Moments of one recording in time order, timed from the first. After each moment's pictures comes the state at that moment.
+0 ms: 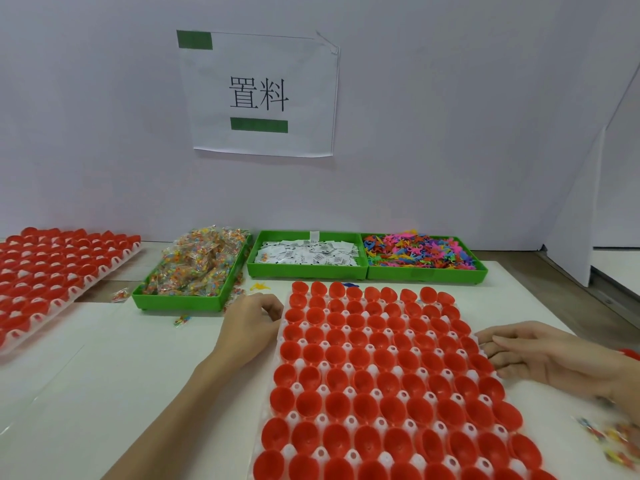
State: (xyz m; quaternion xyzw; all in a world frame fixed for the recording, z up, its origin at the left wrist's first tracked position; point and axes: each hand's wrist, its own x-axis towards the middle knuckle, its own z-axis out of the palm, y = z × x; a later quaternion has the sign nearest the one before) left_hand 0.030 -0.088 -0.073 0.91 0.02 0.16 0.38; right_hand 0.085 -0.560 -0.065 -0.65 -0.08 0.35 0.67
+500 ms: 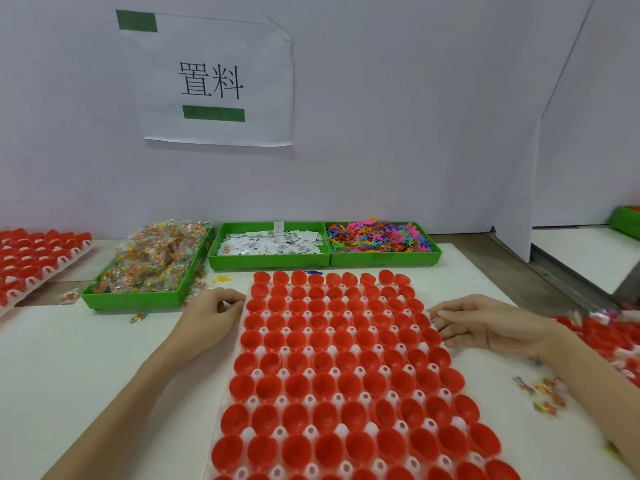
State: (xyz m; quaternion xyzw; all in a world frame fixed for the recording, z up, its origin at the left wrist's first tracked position) left_hand 0.016 -0.087 -0.060 0.90 0.03 0.09 0.42; right_hand 0.075 -0.546 -0.041 -0.68 -0.10 0.35 0.64
